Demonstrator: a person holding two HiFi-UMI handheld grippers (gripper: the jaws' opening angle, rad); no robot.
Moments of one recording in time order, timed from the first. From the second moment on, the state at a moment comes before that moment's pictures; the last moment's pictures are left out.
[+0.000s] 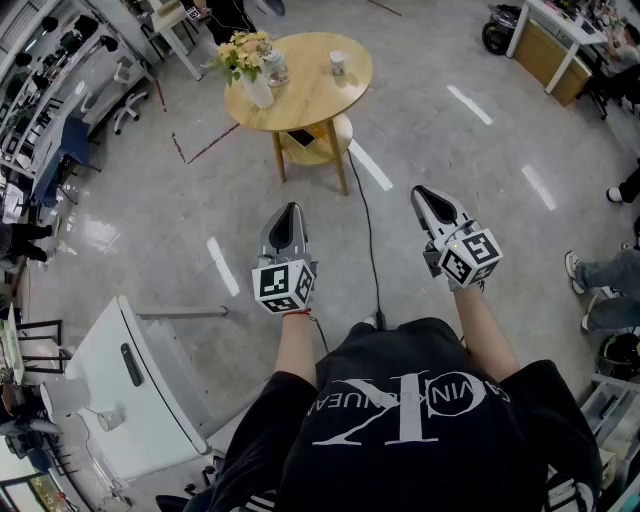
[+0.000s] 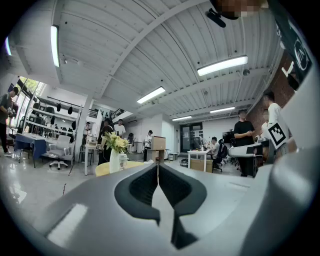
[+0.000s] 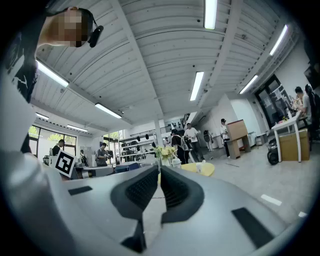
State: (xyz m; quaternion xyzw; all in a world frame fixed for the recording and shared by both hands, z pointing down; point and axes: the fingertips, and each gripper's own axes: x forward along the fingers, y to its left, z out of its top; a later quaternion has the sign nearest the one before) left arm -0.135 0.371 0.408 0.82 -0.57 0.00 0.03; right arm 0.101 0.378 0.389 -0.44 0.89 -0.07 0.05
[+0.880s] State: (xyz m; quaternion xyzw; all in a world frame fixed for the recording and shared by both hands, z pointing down) left arm -0.139 0.344 0.426 0.83 -0.55 0.00 0.05; right arm 0.103 0.356 0.400 -0.47 0.88 -0.09 0.05
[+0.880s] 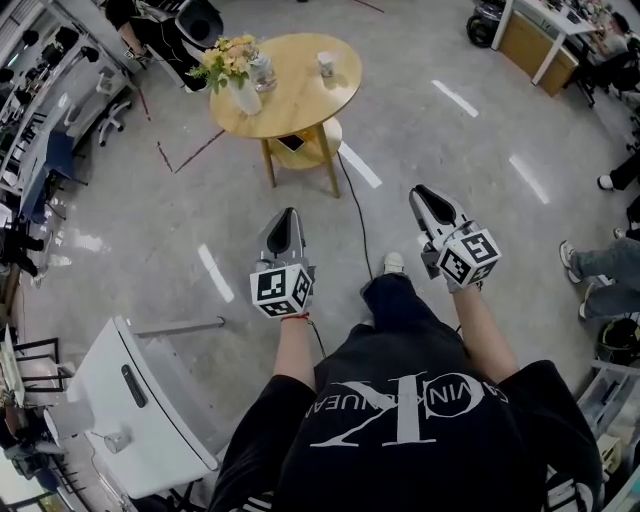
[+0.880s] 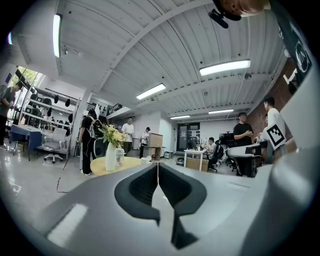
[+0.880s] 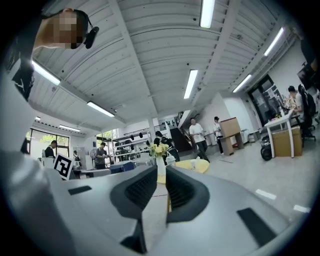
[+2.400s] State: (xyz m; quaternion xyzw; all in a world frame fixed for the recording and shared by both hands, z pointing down) left arm -0.100 0.095 0.434 0.81 -0.58 0.00 0.07; right arm 0.112 0.071 0.417 -0.39 0.91 -0.13 0.02
